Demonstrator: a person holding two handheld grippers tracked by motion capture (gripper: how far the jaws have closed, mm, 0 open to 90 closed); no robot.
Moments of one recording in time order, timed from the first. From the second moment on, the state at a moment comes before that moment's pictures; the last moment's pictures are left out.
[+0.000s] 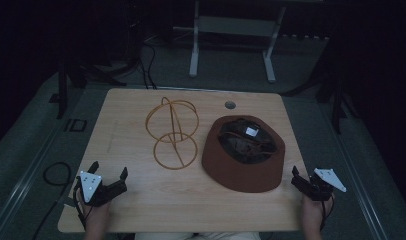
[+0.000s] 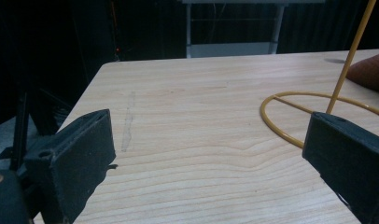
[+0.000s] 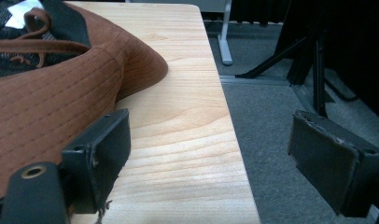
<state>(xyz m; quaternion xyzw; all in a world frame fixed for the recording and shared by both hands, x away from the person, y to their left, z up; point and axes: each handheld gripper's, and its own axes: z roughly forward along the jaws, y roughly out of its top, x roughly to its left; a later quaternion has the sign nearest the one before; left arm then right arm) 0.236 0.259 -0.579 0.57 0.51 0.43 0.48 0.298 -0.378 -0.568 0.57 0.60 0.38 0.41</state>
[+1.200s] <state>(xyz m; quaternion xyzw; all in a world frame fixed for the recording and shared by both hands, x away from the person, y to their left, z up) 0.236 0.241 -0.575 0.62 0.50 0.37 0.47 0.340 -0.346 -0.491 0.54 0.67 0.41 0.31</state>
